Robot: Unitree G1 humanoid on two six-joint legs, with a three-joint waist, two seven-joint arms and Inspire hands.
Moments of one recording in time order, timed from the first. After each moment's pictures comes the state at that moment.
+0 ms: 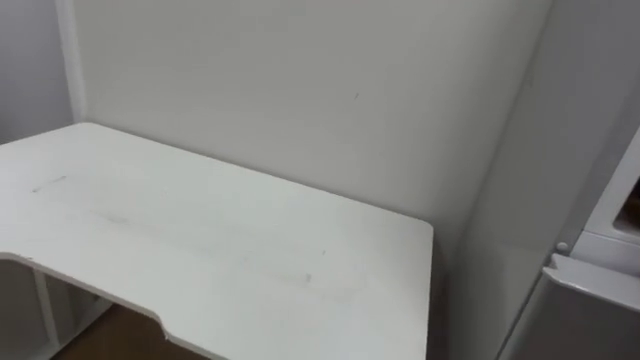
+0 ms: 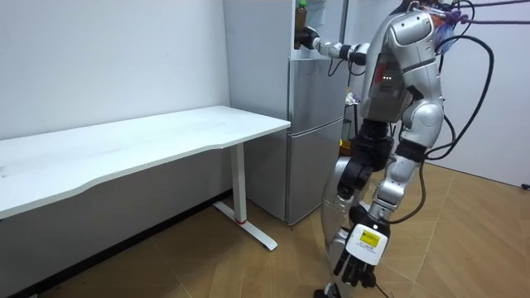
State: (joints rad) left arm 0.48 0.28 0.25 0.88 0.24 0.04 0.01; right arm -0.53 -0.79 -0.06 0.68 0.37 -0.13 -0.33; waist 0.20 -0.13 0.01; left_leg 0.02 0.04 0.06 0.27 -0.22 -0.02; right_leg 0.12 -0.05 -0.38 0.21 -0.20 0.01
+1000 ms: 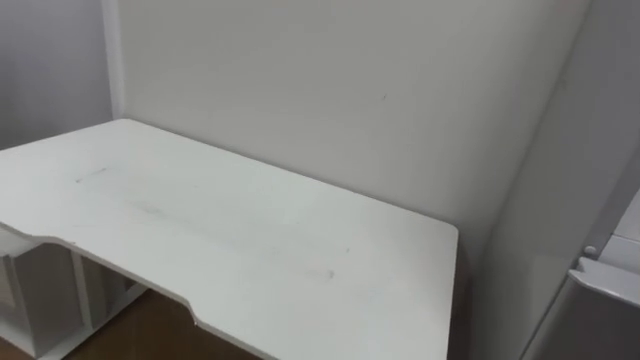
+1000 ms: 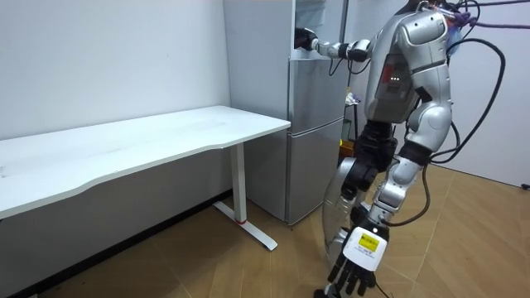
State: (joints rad) left arm 0.42 0.34 0.22 0.85 0.23 0.08 0.06; right arm -0.59 -0.83 -0.02 0.89 0.38 -0.17 -0.21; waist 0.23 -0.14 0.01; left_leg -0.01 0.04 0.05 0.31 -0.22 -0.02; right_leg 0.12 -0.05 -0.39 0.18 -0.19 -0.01
